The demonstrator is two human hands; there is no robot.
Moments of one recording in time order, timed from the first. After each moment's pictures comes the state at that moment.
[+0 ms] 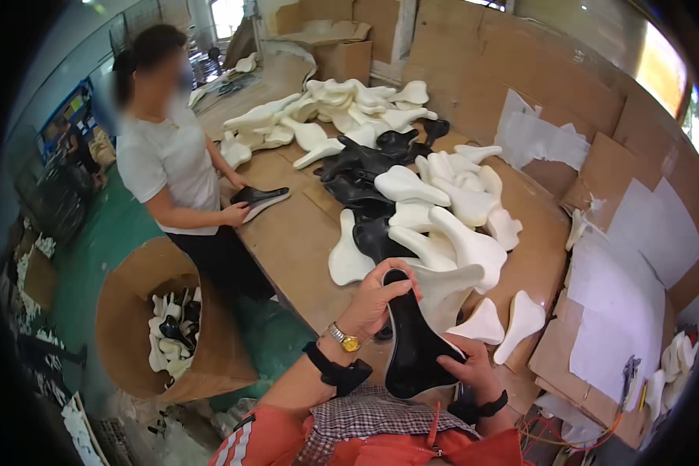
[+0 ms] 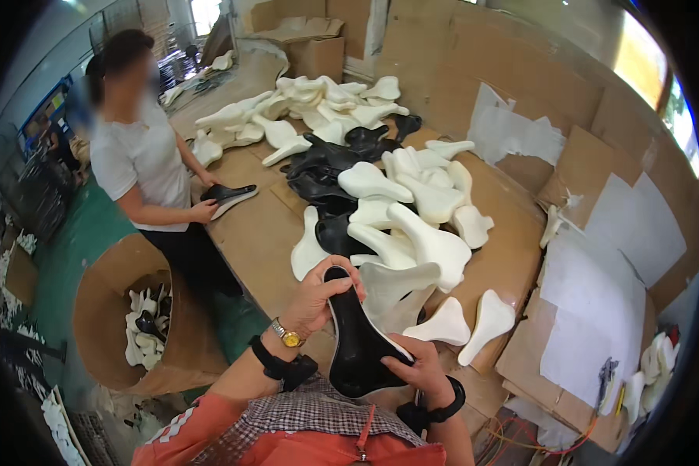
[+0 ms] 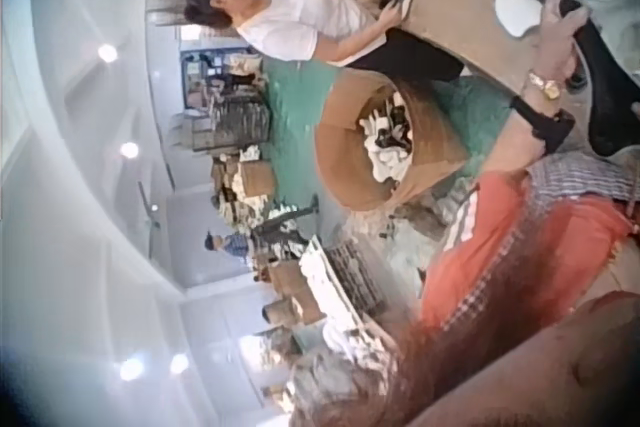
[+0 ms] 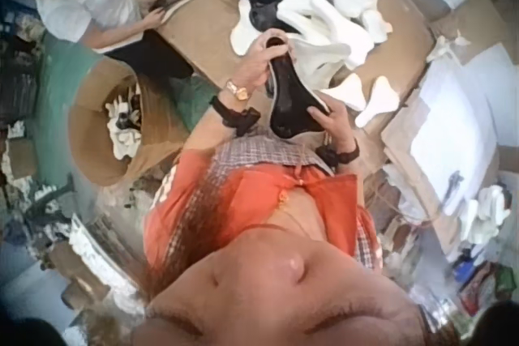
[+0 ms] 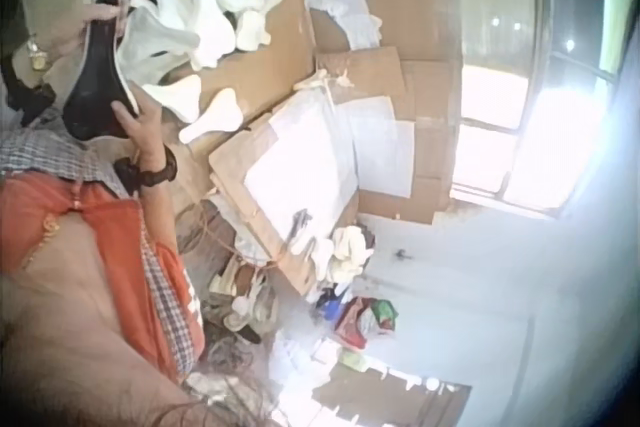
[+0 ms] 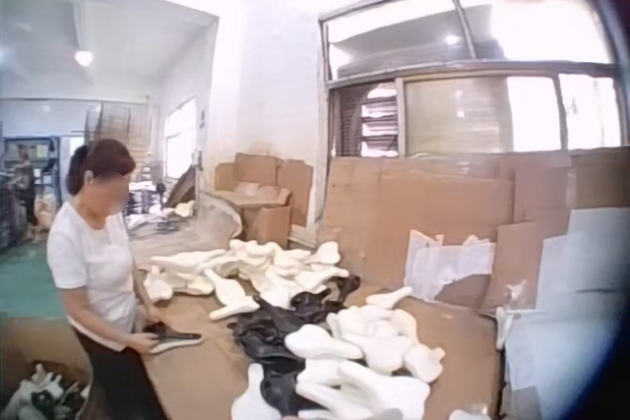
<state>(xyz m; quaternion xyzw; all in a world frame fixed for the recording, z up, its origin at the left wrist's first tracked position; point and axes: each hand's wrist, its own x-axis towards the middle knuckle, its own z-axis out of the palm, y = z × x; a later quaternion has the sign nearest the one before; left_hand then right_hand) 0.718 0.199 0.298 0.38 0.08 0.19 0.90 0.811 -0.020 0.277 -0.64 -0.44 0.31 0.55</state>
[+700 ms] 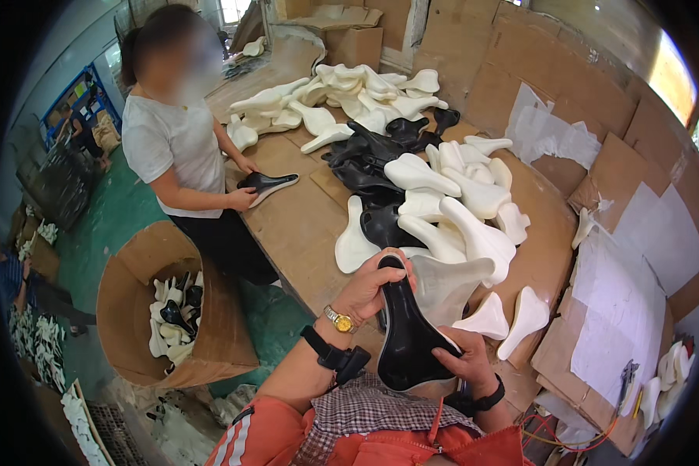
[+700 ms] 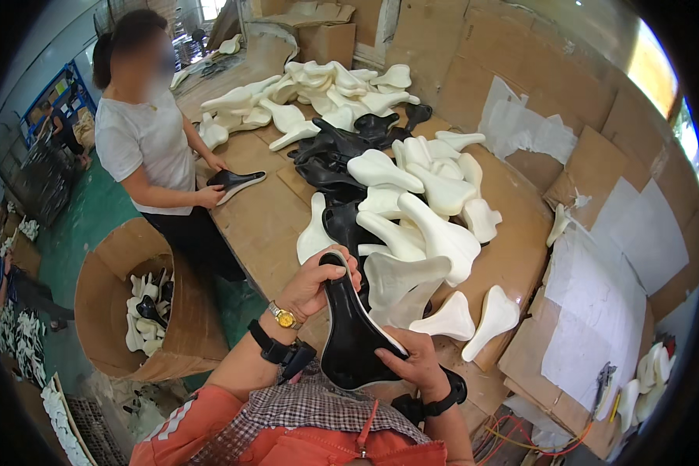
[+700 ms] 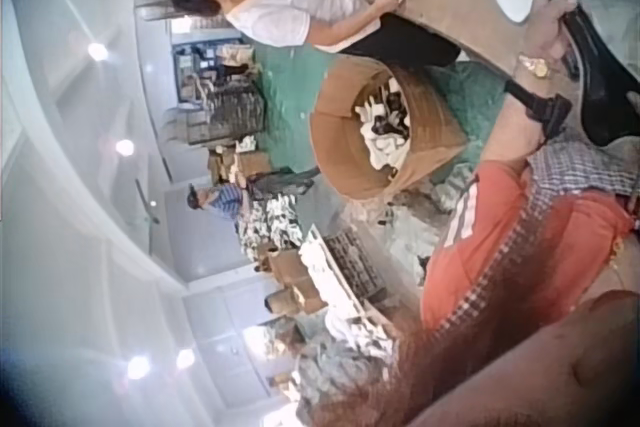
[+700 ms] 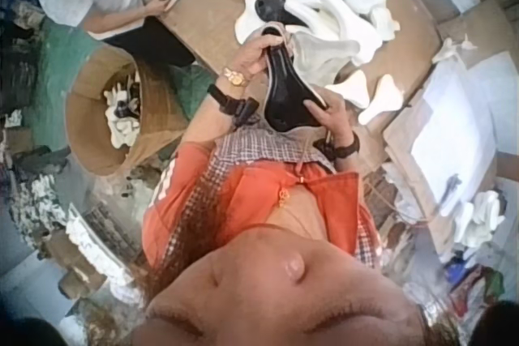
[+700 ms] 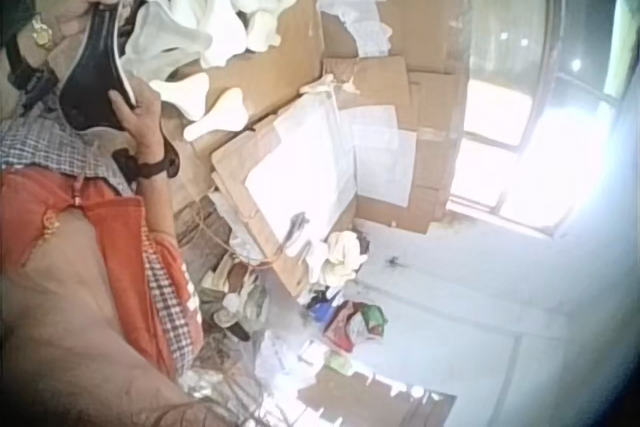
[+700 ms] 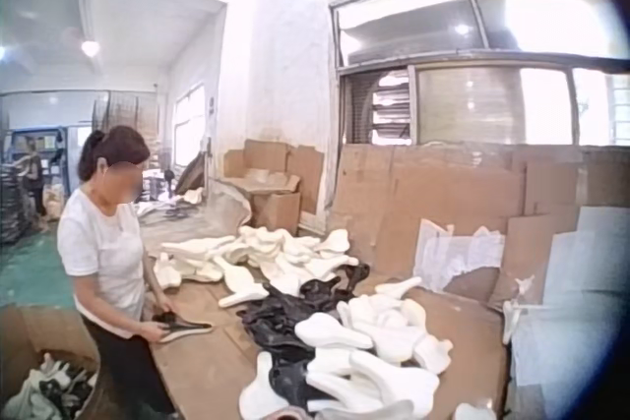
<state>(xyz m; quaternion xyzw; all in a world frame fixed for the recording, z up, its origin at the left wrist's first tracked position) 0.711 0.227 0.275 0.30 0.06 0.16 0.94 0.806 -0.001 0.280 -0.65 -0.48 0.30 0.50</state>
